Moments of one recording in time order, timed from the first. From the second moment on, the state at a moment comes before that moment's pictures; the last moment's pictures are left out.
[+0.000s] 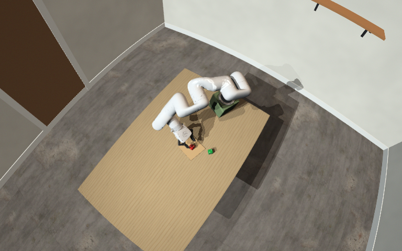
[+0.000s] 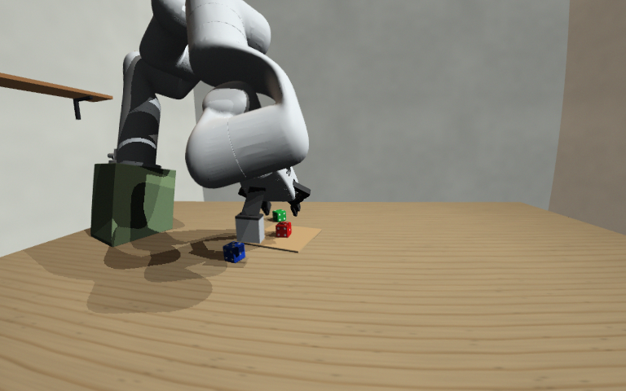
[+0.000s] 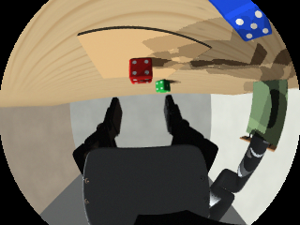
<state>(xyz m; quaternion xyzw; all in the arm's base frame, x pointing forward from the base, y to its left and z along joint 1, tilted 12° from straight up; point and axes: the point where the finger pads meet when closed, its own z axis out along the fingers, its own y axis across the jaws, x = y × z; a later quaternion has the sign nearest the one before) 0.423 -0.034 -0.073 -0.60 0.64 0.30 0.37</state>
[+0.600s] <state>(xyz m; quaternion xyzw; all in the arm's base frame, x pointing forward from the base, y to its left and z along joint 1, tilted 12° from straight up) 0.421 -0.038 -0.051 -0.60 0.64 0.30 0.37</state>
